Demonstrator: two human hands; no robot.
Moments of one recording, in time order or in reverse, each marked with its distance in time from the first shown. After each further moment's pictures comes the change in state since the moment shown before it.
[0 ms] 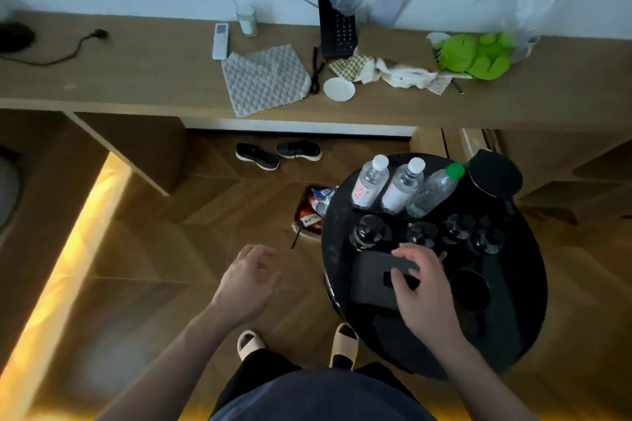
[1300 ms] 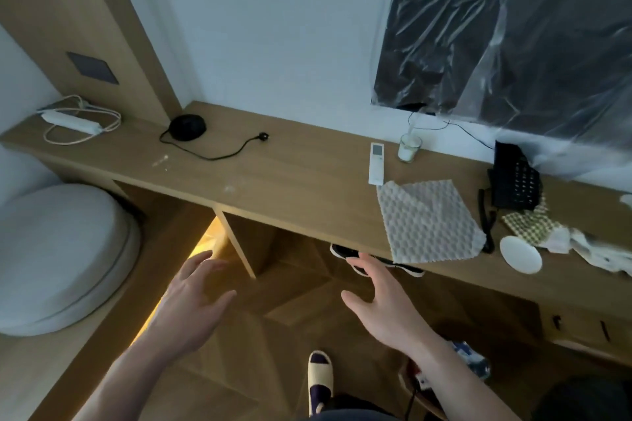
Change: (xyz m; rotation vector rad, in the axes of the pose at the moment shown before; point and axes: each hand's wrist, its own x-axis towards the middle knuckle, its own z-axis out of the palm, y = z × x) left_hand 0.171 -0.222 -0.435 0.086 0.305 -0.220; right_hand 0.292 -0.359 0.346 -0.133 -0.593 -0.213
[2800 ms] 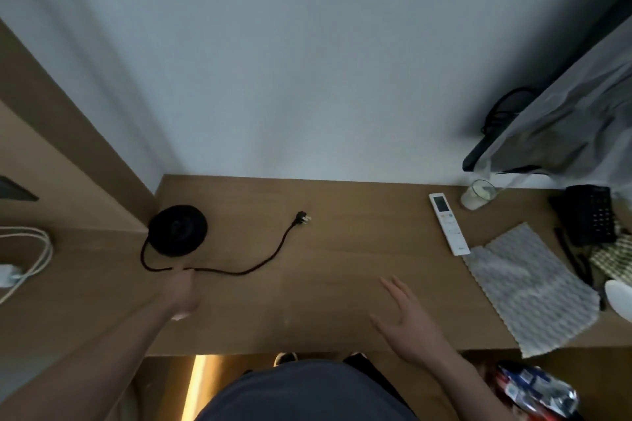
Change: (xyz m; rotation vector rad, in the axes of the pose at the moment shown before) left_hand 0.606 -0.224 -0.127 0.428 -0.393 0.027; right_hand 0.381 -0.159 0.088 -0.044 0.195 0.481
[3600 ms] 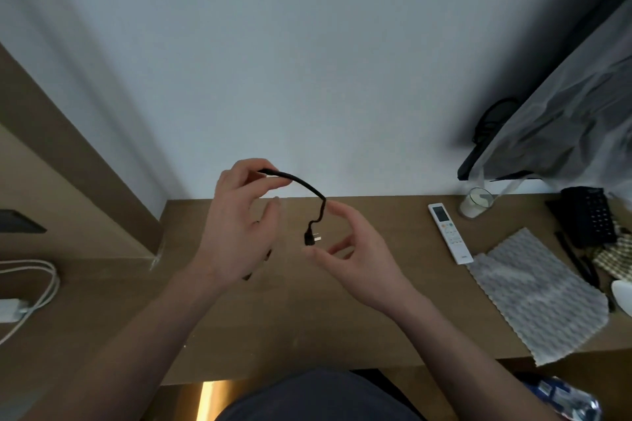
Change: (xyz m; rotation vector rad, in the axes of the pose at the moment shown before) left_hand -0.140 0.174 -0.168 -0.591 0.760 0.778; right_hand 0.000 -0.163 -0.043 0.333 0.203 -0.429
